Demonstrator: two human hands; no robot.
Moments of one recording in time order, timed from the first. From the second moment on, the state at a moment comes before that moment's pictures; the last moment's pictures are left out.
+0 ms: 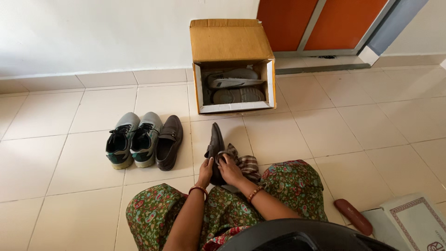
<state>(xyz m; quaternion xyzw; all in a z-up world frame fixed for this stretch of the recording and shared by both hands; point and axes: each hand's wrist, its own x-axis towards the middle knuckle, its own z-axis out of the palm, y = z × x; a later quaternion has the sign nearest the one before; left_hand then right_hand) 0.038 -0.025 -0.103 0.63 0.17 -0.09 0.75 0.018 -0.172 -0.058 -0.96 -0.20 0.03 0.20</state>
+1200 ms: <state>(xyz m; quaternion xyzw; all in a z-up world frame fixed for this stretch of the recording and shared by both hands) 0.032 -0.043 -0.096 0.81 0.11 -0.01 0.58 0.140 -0.148 -0.037 -0.85 -0.16 -0.31 0.39</state>
